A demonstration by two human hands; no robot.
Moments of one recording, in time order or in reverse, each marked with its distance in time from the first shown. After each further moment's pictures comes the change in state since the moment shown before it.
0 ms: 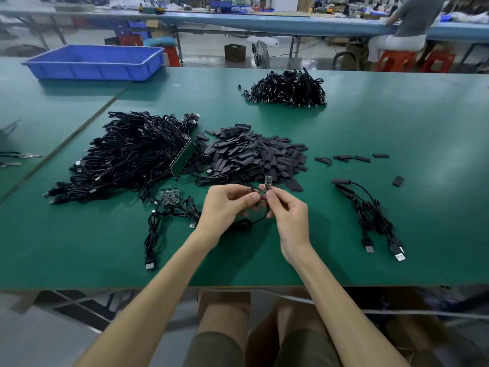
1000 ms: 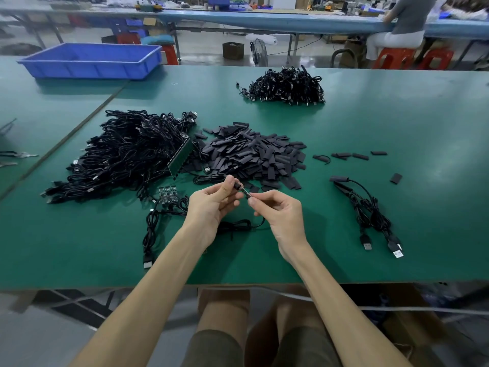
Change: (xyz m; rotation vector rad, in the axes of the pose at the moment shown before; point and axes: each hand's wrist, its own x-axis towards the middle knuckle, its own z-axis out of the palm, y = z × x) left_hand 0.002 -0.004 -0.011 -0.583 0.168 -0.297; right_hand -0.007 -0.007 0.001 -0.047 -0.157 -0.036
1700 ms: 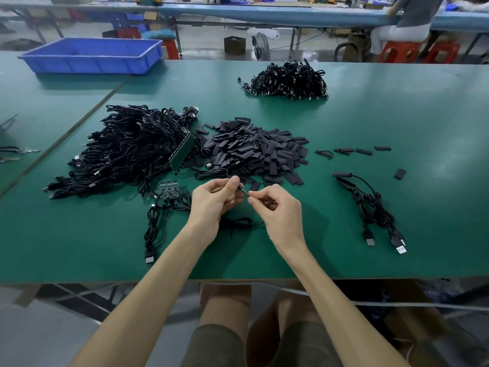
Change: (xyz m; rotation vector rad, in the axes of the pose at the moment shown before) left_hand 0.000 -0.009 -0.002 0.105 0.035 0.089; right_hand -0.009 -0.006 0.009 -0.395 0.056 -0.200
